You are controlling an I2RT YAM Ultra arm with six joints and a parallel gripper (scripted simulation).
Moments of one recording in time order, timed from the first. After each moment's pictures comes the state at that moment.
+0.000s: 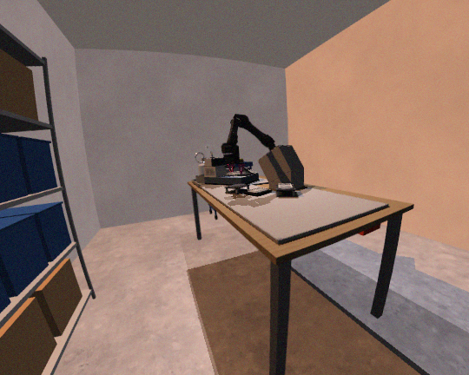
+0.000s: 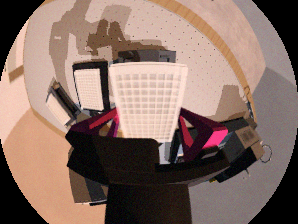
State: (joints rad) arm 0.20 2.19 1.22 -0.49 0.50 -0.33
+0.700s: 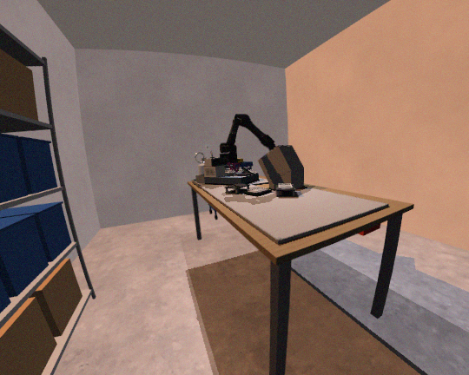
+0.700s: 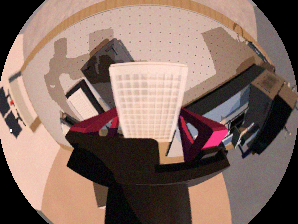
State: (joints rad) arm 0.02 1.99 1.09 -0.46 0.47 -0.04
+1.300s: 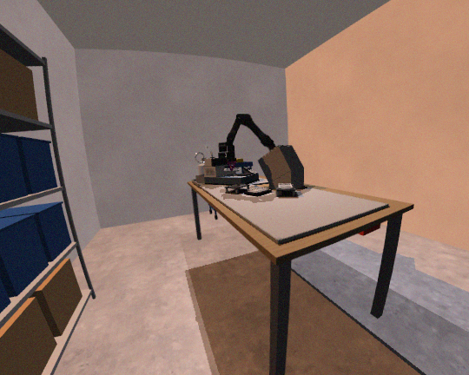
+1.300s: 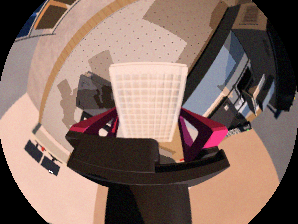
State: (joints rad) arm -0.16 1.86 1.06 -0.47 0.43 0.25
